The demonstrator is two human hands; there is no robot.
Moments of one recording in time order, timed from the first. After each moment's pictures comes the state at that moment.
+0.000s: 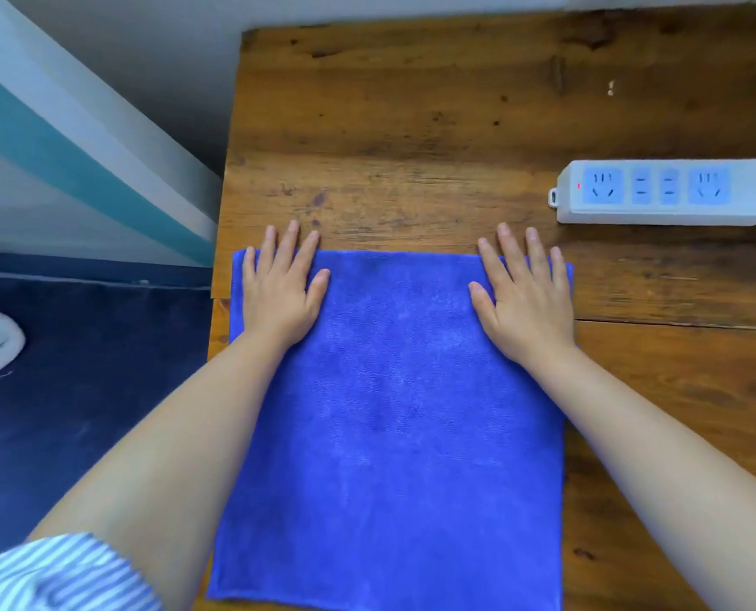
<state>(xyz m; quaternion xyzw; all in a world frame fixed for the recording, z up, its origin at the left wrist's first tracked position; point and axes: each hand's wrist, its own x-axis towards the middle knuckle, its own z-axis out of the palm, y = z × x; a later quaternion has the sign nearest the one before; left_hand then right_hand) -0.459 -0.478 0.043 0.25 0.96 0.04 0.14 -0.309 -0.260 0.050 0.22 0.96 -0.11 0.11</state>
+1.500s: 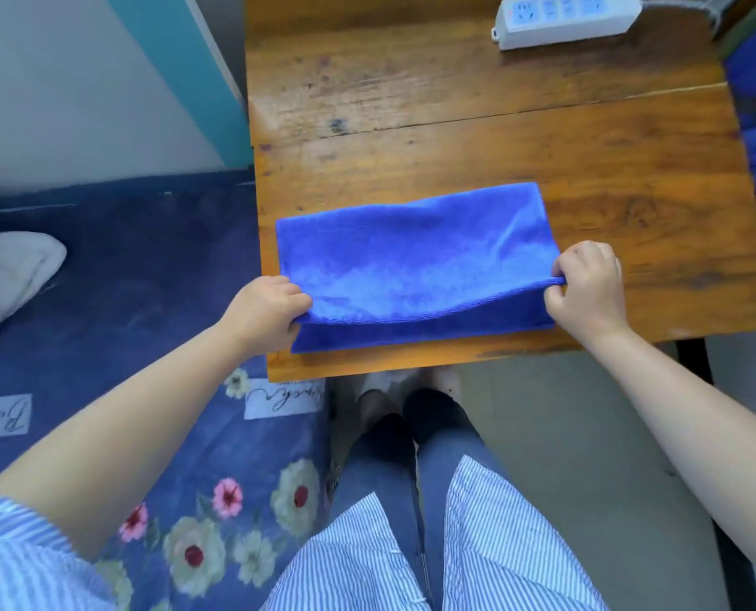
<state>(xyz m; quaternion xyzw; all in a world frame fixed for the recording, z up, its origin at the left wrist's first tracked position) -0.303 -0.680 0.132 0.65 0.74 0.01 0.14 -0.063 -0.408 0.119 0.32 0.93 -0.12 -0.12</state>
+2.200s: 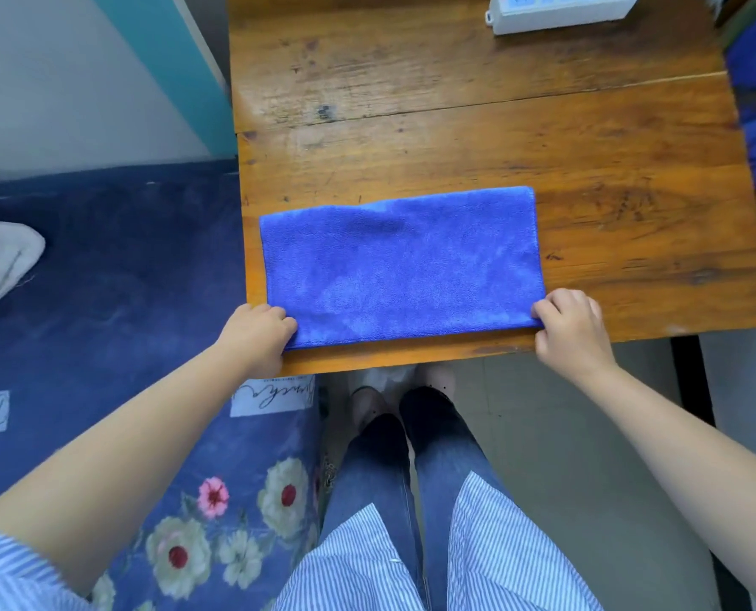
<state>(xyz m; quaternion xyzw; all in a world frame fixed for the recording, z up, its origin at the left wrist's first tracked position) -0.278 -0.687 0.090 0.51 0.76 -0.29 0.26 -0.018 -0.424 0.082 0.27 0.96 -0.08 -0.02</state>
